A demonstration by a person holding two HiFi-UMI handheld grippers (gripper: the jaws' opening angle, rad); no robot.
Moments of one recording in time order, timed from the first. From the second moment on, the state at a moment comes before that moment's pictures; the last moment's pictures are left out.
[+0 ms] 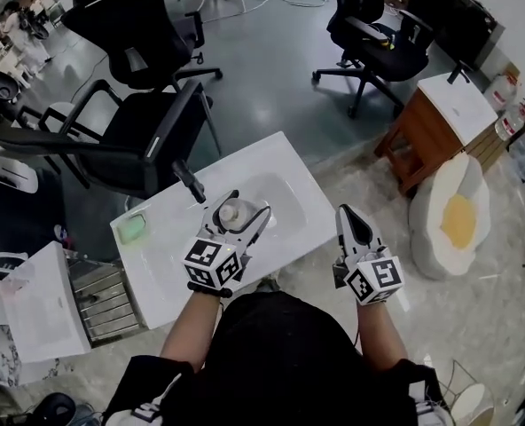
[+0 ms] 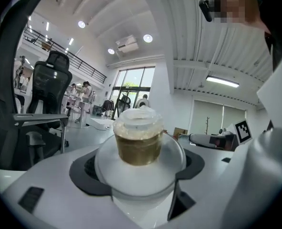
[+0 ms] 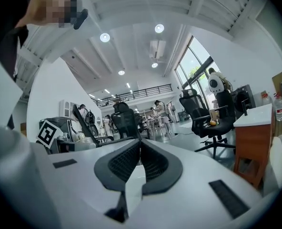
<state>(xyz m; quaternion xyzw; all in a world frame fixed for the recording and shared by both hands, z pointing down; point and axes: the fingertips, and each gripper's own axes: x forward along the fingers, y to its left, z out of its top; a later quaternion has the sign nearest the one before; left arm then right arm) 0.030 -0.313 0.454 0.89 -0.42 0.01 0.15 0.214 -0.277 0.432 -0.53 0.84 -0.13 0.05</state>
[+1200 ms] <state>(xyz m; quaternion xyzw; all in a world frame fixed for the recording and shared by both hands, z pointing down) 0.066 -0.492 0.623 0.86 -0.45 0.11 0.19 0.209 -0.337 0.579 -0.55 0.79 -0.25 -0.06</state>
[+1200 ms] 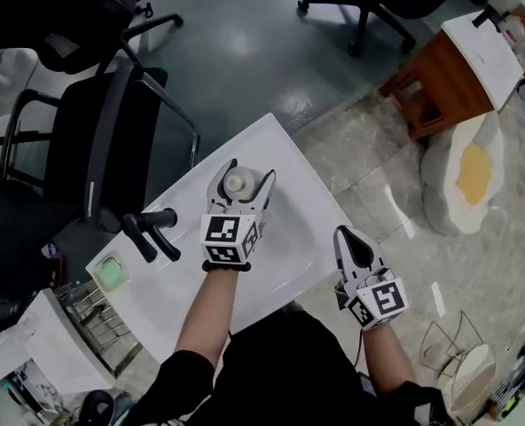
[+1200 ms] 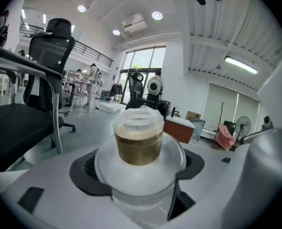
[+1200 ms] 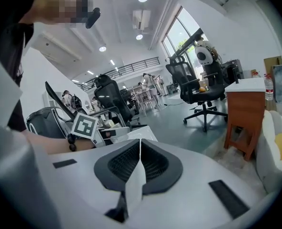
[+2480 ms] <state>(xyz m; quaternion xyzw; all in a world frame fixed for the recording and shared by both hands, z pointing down) 0.120 -0.549 0.657 0.88 -0.41 0.24 0.08 0.195 -0.351 0.601 -0.52 0.81 -0.27 -0.08</state>
